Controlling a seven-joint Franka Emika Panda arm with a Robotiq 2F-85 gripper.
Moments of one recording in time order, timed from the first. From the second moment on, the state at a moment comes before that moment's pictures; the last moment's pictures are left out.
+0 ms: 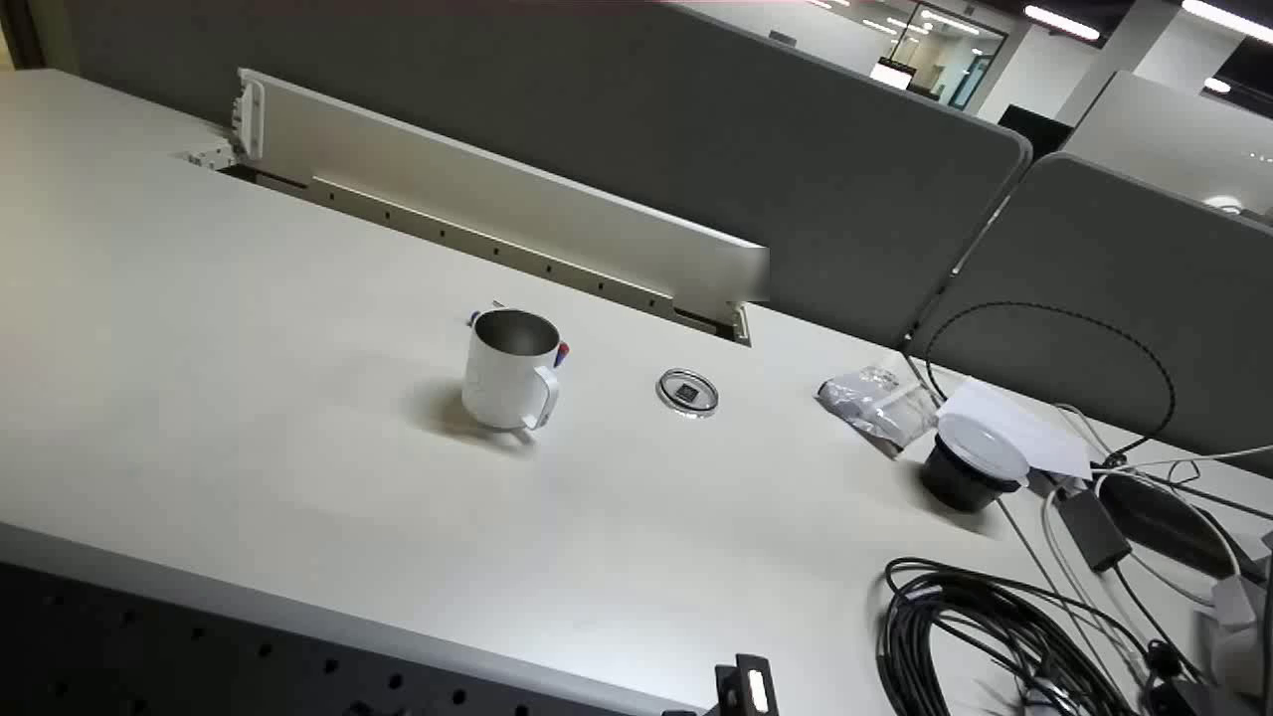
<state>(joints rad) 0.06 -0.49 0.00 -2.26 0.09 1.89 -0.08</state>
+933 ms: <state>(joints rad) 0.06 -0.46 -0.01 -2.25 0.08 1.90 -0.23</state>
